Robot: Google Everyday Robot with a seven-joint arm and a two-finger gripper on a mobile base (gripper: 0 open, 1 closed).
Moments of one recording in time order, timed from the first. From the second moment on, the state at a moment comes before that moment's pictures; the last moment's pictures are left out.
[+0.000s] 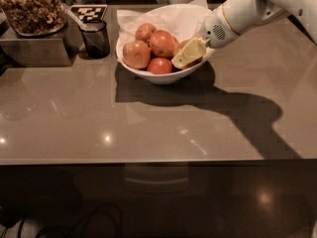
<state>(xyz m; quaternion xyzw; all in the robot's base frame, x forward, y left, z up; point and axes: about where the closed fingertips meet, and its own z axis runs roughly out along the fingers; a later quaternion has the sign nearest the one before) 0.647 -0.093 0.917 -0.47 0.80 0.21 0.31</state>
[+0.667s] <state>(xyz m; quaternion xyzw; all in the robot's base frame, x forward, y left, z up) 0.637 -0.096 0.945 -0.47 0.78 0.24 0.34</state>
